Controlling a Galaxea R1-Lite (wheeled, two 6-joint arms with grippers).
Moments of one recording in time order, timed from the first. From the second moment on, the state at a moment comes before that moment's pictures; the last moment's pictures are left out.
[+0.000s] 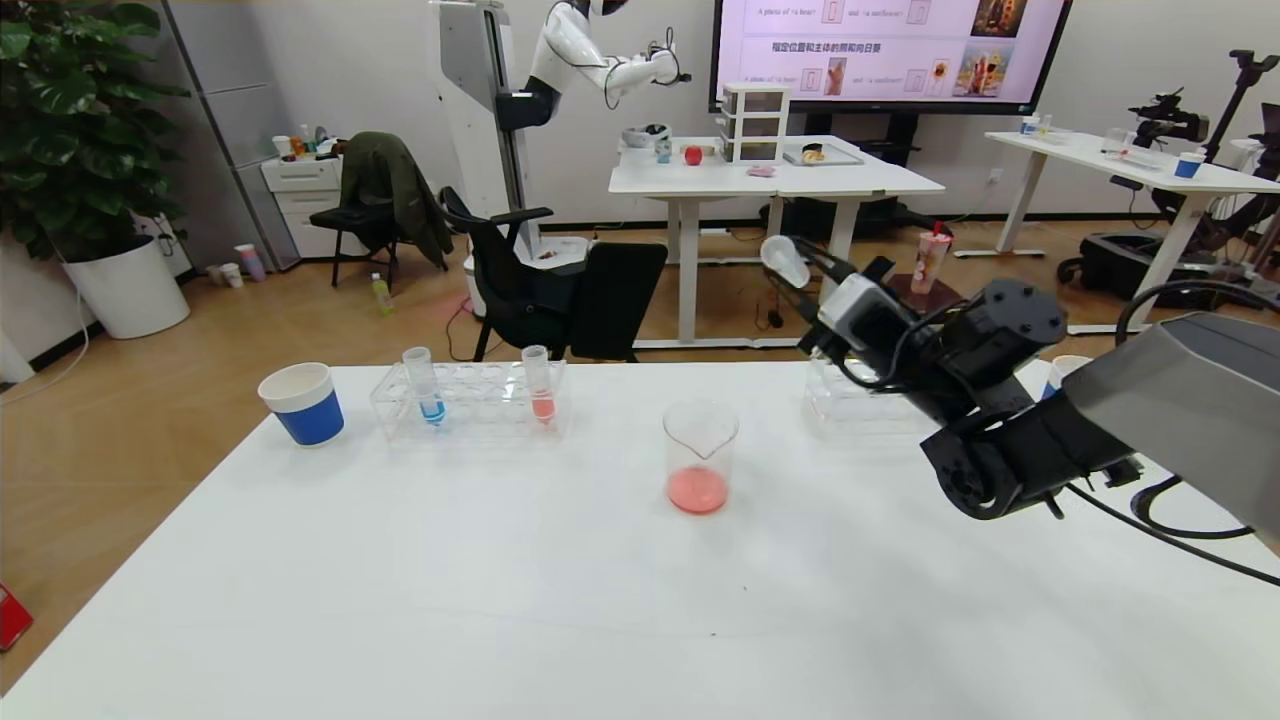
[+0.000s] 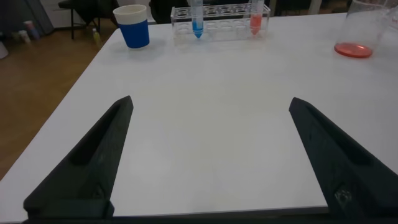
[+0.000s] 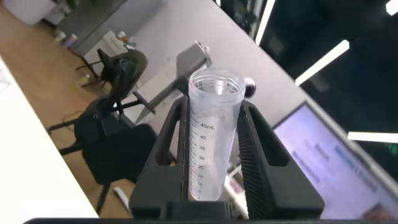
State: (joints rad) left arm 0.00 0.00 0.00 0.00 -0.02 0.05; right arm 0.30 2.26 -1.18 -1.56 0.38 -0.71
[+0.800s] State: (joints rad) left arm 0.00 0.00 0.00 0.00 -0.02 0.05; right arm 0.30 1.92 -0.80 -1.33 0.04 -0.11
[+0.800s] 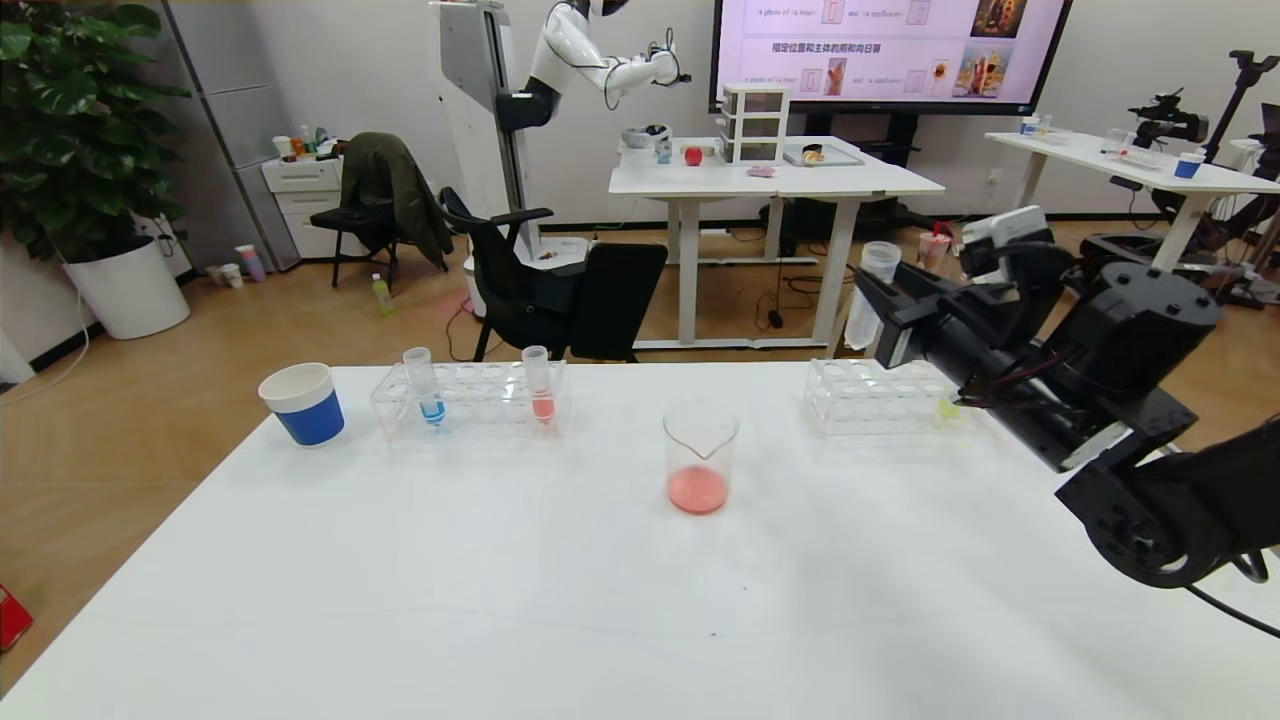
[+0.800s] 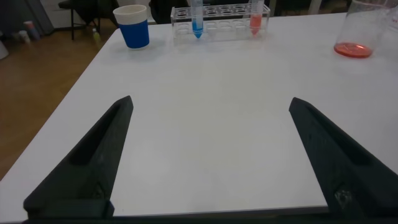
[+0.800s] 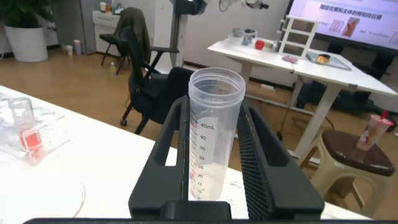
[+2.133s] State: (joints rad) left arm 0.00 0.00 0.00 0.00 -0.02 0.05; right arm -0.31 2.05 -1.08 -1.08 0.04 -0.03
